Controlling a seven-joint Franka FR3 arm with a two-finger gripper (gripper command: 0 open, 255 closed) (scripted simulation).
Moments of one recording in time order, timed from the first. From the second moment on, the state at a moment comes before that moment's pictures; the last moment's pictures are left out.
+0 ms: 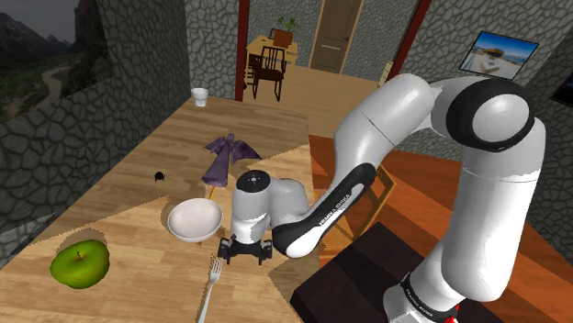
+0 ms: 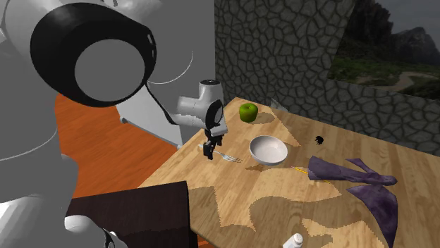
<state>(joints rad) 0.10 0.38 0.60 -2.31 -0.48 2.58 1.70</state>
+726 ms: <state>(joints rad) 0.34 0.75 0.40 -1.93 -0.65 2.57 1.95</state>
